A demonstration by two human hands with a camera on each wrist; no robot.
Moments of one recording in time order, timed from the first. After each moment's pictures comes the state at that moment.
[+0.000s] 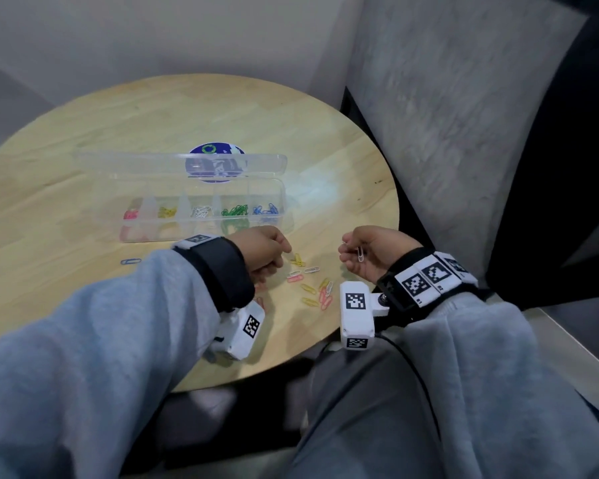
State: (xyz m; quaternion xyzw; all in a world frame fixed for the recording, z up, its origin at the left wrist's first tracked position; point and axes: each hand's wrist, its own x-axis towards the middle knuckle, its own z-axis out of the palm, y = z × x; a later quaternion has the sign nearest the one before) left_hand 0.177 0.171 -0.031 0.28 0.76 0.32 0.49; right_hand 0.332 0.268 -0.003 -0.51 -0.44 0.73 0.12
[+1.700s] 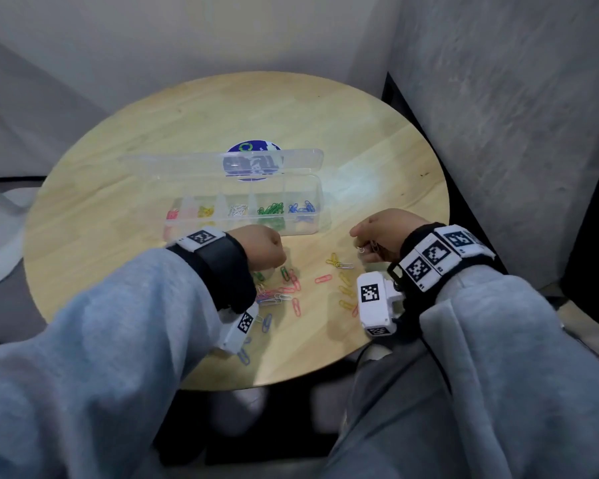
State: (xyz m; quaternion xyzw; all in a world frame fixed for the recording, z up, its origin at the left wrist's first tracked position) left_hand 0.143 0.154 -0.015 0.40 0.85 0.04 0.34; right_hand 0.285 0.290 -0.019 -0.52 -0.64 0.57 -0.06
